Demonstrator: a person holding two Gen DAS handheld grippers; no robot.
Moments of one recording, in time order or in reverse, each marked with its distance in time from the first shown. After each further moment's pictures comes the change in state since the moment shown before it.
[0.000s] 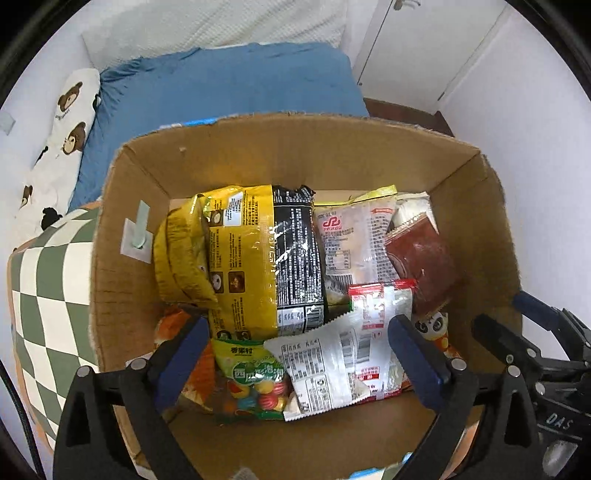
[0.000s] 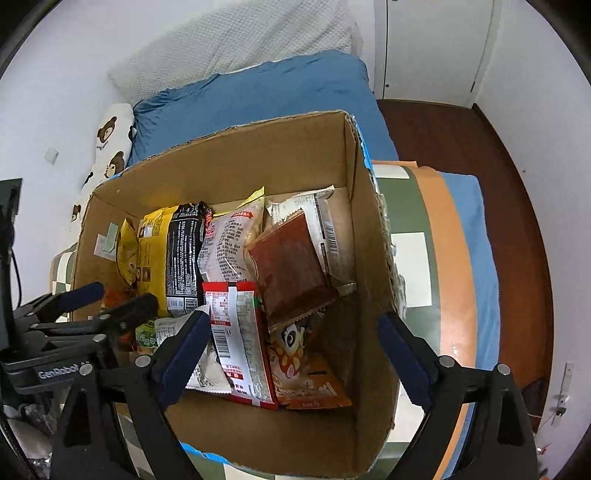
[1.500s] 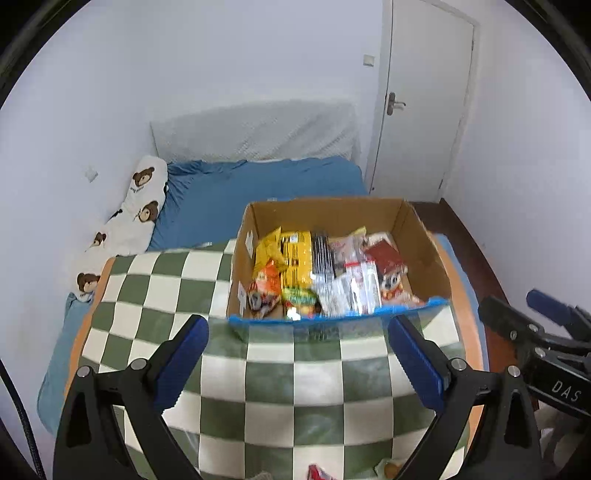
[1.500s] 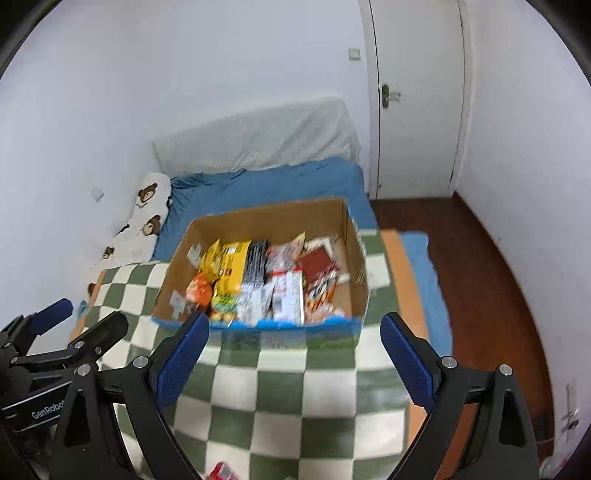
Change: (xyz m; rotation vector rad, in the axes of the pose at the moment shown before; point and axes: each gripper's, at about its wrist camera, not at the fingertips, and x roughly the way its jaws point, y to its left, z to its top) left arm -0.186 -0.015 -0.204 0.009 -0.483 0.146; right arm -0.202 0.038 -0.179 -0.060 -0.425 0.016
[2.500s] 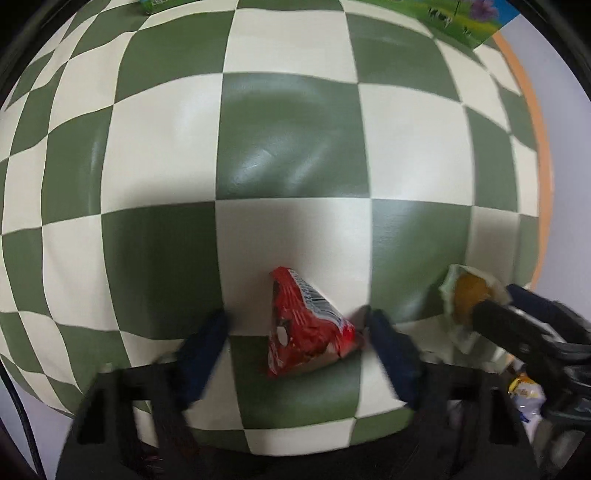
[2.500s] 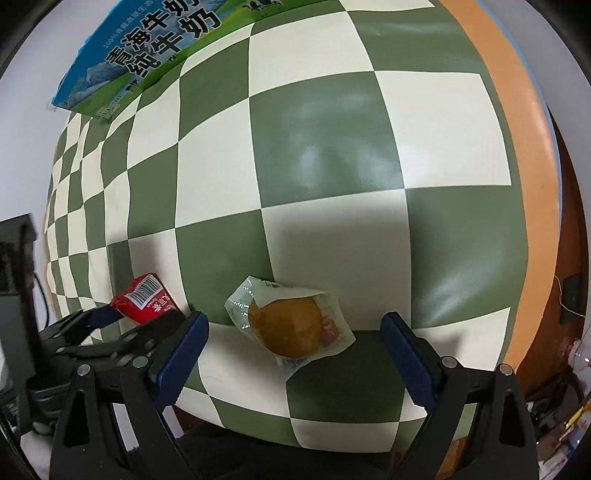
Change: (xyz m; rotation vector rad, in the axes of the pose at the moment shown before) left arm 0.160 -0.033 -0.239 0.002 0.747 -0.150; right arm 0.143 -0.051 -0.250 0.189 0.695 0.075
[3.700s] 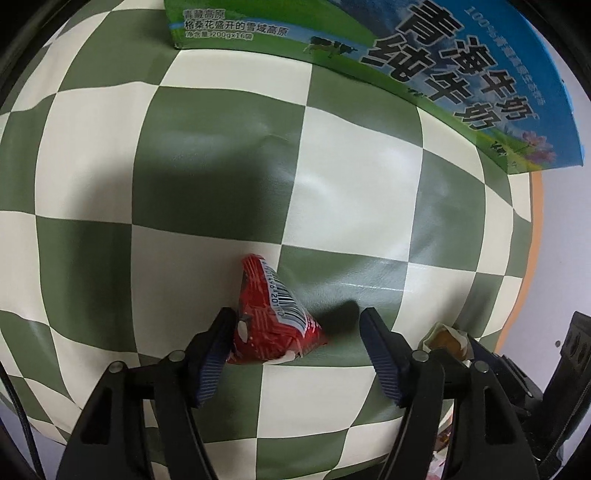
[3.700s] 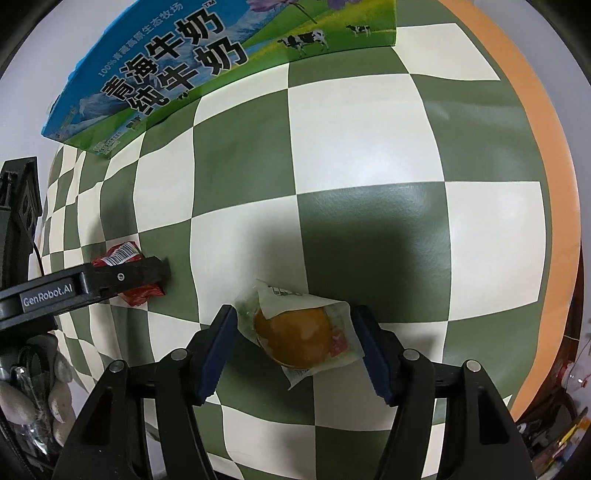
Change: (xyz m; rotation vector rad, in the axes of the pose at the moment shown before) left arm -0.026 0.035 0.060 -0.171 -0.012 -0.170; right arm 0.015 0.036 0.058 -0.031 -0.084 -0.028
